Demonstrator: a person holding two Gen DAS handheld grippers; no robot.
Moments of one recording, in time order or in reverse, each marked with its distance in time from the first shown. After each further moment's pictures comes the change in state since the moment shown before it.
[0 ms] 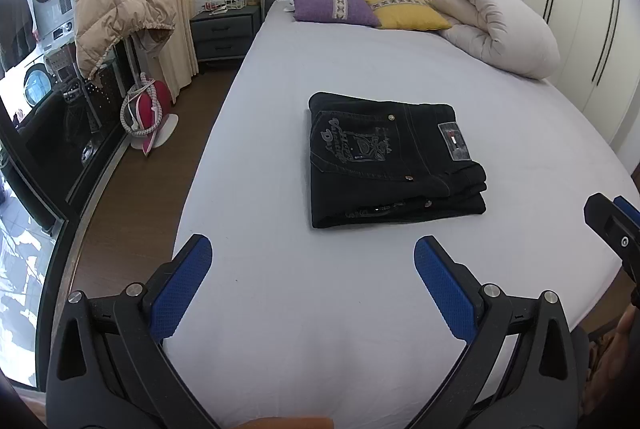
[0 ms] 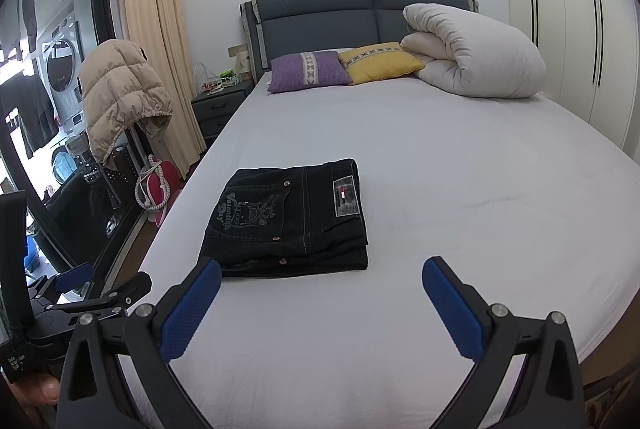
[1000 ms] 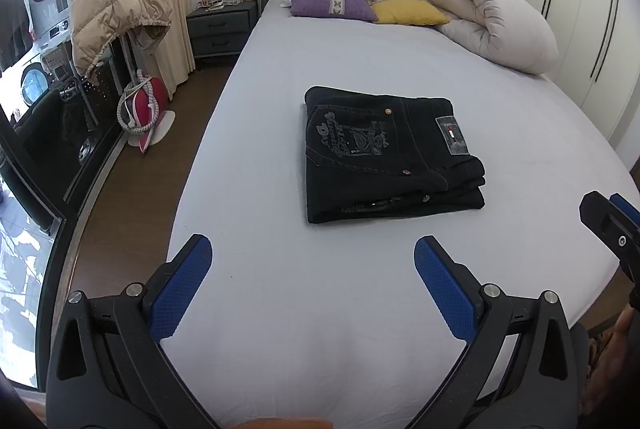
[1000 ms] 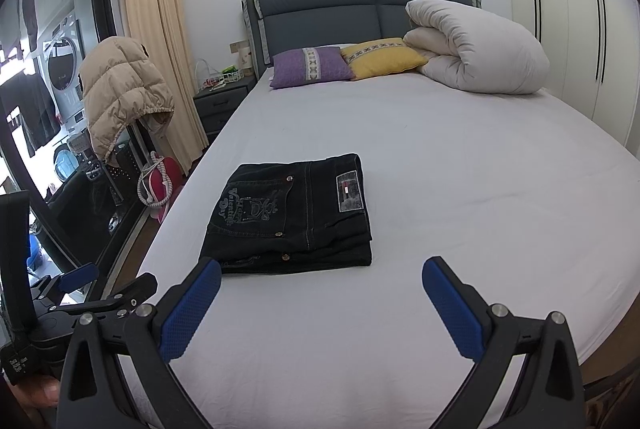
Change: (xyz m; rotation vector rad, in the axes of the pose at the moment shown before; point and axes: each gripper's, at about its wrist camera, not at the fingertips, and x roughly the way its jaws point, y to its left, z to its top) left arm 0.010 -0.003 -0.001 0.014 0.015 -0.014; right arm -0.001 0.004 -0.009 0.000 0.007 0.006
